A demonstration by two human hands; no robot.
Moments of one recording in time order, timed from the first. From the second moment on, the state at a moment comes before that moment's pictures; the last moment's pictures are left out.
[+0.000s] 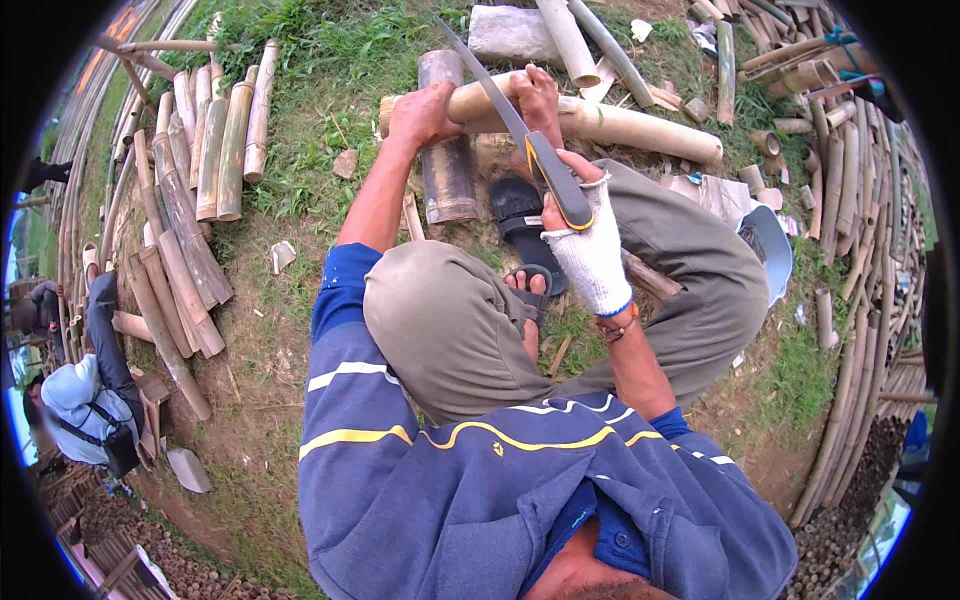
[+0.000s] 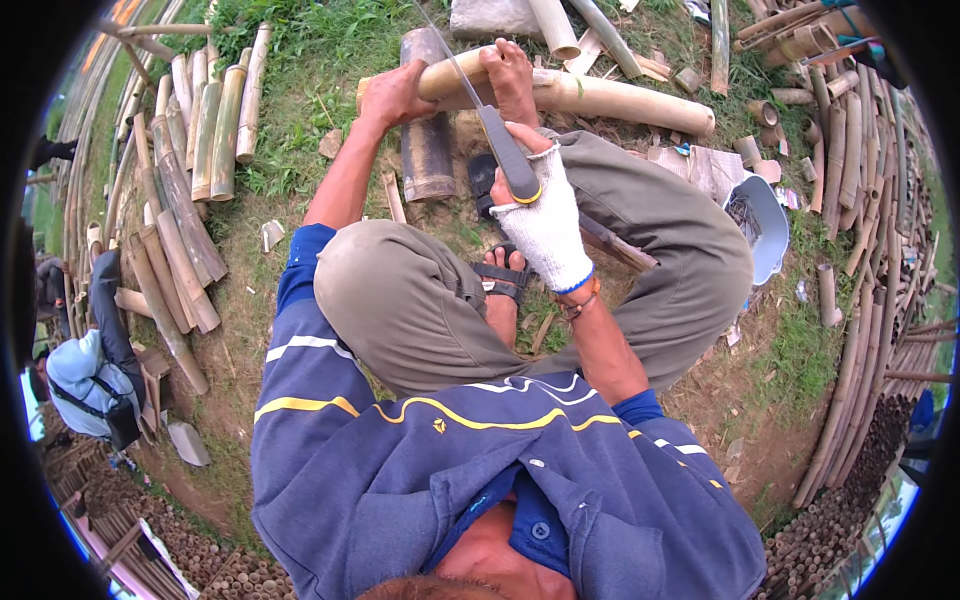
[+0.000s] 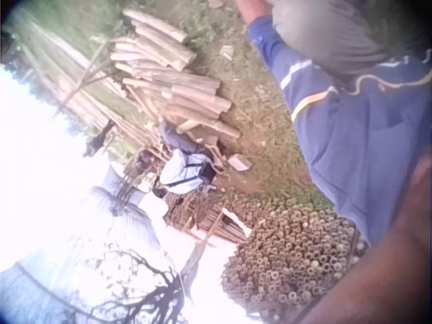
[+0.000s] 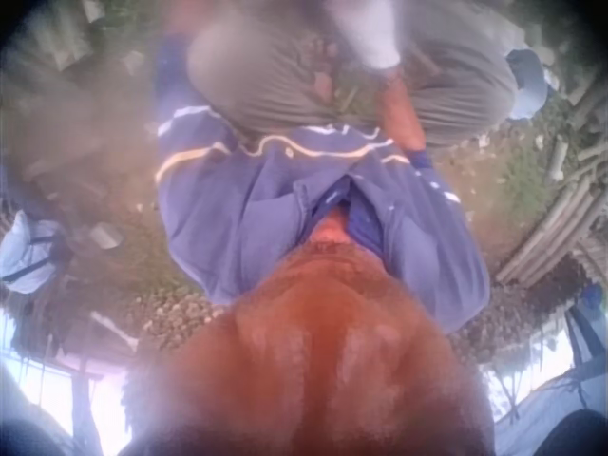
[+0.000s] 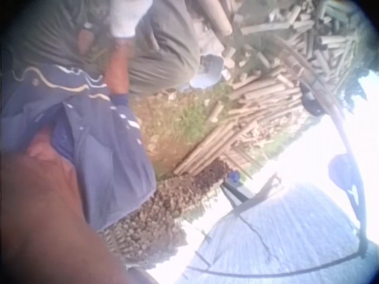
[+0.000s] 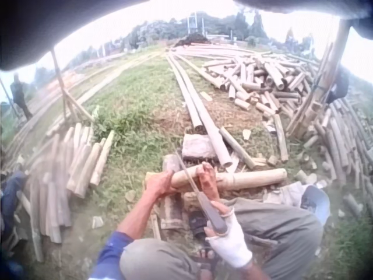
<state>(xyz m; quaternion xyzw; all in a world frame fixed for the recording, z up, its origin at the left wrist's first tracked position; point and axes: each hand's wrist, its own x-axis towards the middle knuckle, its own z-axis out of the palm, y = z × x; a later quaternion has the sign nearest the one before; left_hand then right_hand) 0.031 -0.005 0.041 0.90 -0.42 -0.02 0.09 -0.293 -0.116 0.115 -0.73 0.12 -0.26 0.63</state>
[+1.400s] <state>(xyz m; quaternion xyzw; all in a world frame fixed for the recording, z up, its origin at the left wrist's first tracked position) 0.024 -0.015 0.018 0.91 -0.39 -0.04 0.09 -0.316 -0.091 0.068 -0.75 0.14 -0.21 0.62</state>
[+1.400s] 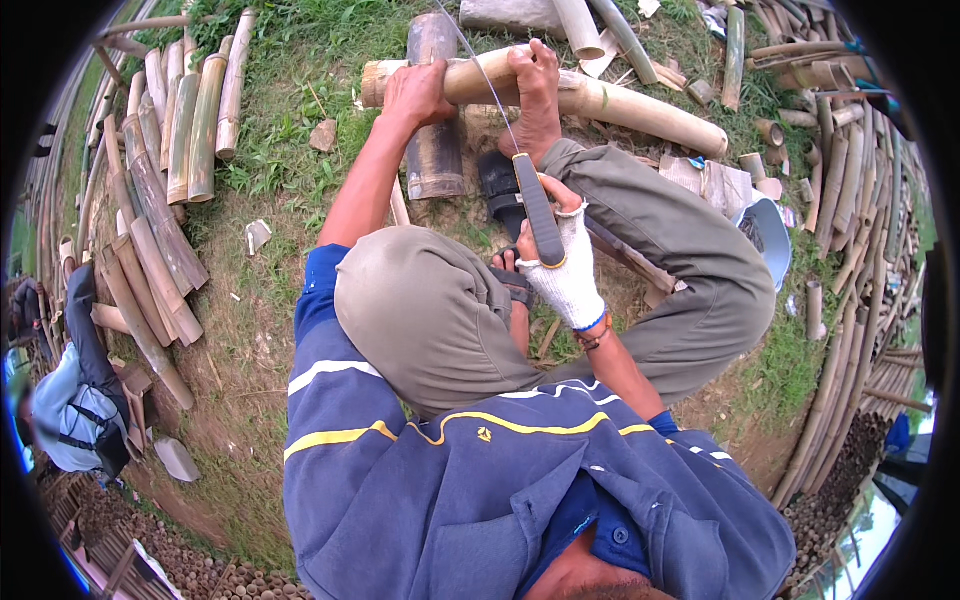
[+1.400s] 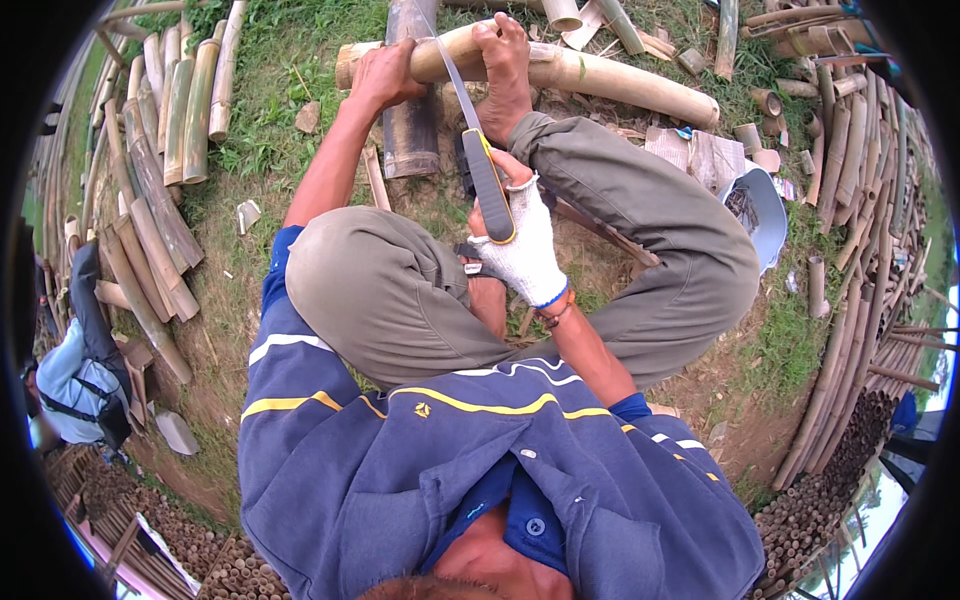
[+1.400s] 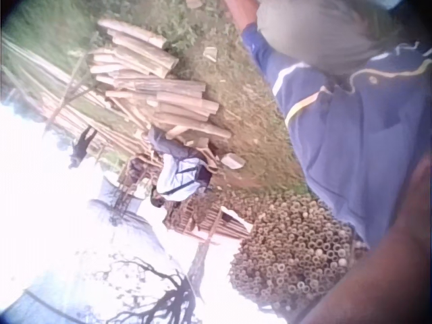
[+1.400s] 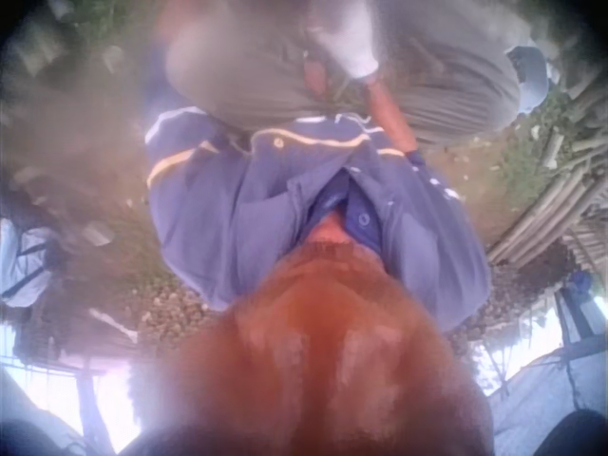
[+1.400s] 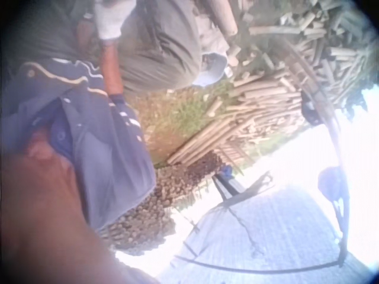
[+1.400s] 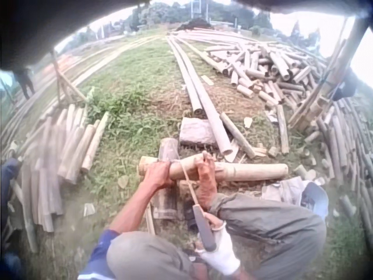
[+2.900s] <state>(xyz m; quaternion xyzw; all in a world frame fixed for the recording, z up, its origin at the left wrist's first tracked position) 0.029 -0.025 0.038 0.92 -0.39 -0.05 0.06 -0.288 -0.140 0.083 -0.80 0.09 -0.23 0.54</state>
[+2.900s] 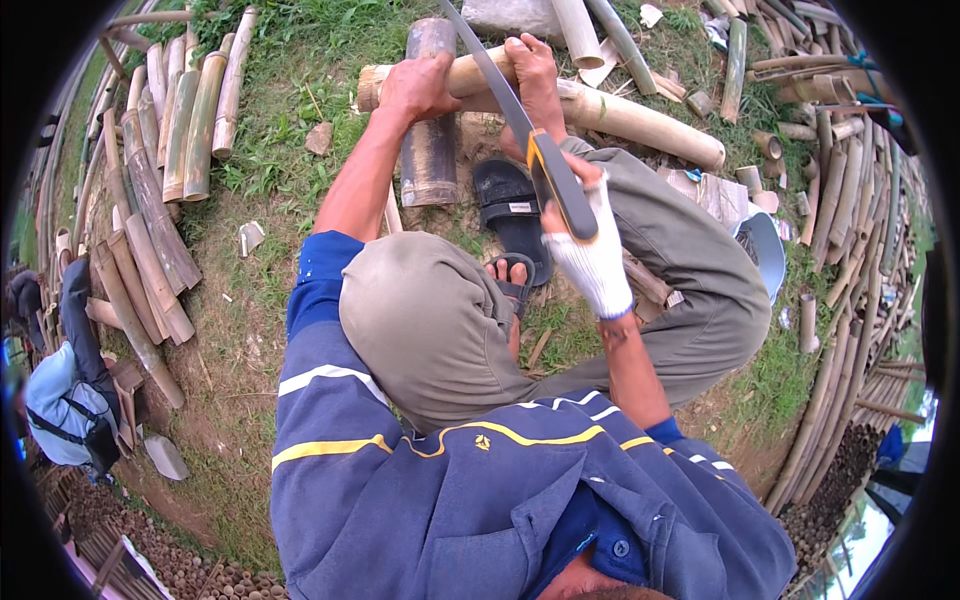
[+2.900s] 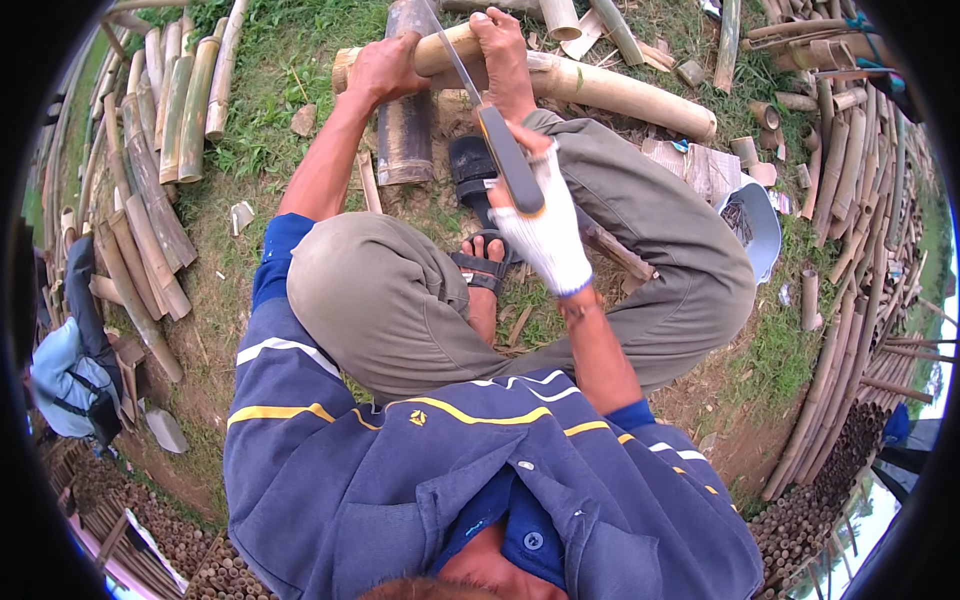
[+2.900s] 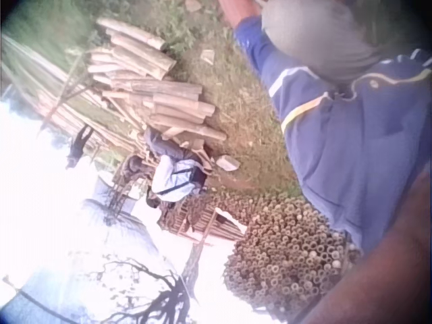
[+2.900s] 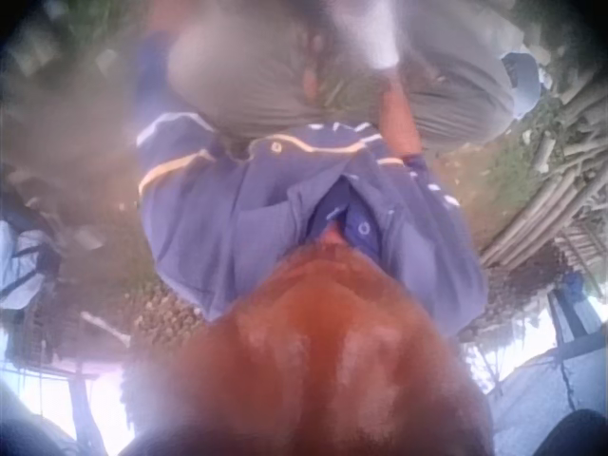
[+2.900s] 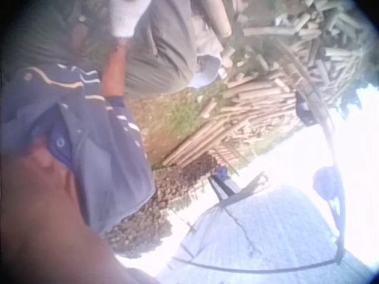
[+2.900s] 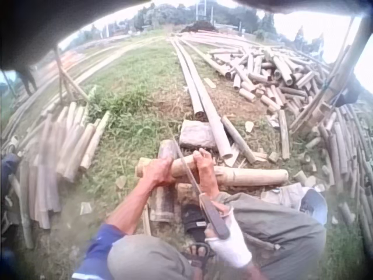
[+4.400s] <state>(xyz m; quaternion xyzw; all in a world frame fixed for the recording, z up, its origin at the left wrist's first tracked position) 0.039 -0.025 0.023 0.91 -0.40 -0.02 0.09 -0.294 -0.138 0.086 -0.82 0.09 -0.23 0.52</state>
